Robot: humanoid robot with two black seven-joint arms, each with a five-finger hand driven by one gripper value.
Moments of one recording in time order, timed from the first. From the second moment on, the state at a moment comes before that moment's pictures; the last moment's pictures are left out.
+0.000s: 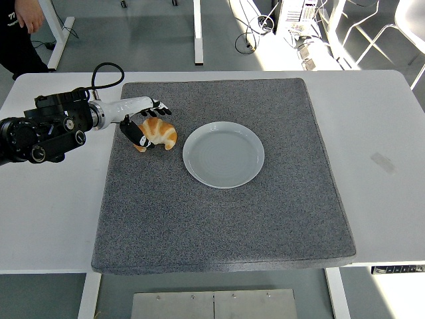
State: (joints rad) left arm -1.29 0.30 0.37 -0.75 0.78 0.01 -0.21; right arm -0.10 0.00 0.07 0.15 -0.06 0.01 0.35
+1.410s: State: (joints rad) left arm -1.41 0.32 0.24 -0.74 0.82 0.00 -0.22; right arm -0.10 0.00 0.07 0.15 -0.06 0.01 0.35
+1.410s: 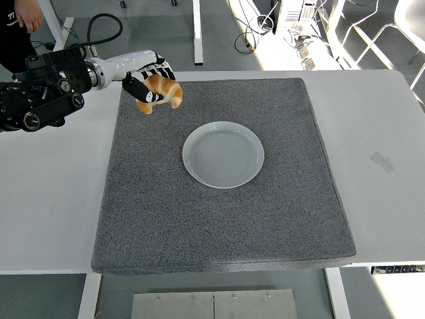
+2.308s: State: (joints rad) left arm -1.39 0.09 0.20 -0.75 0.83 0.00 -0.21; right arm -0.10 0.00 0.07 0.15 -0.06 0.01 0.35
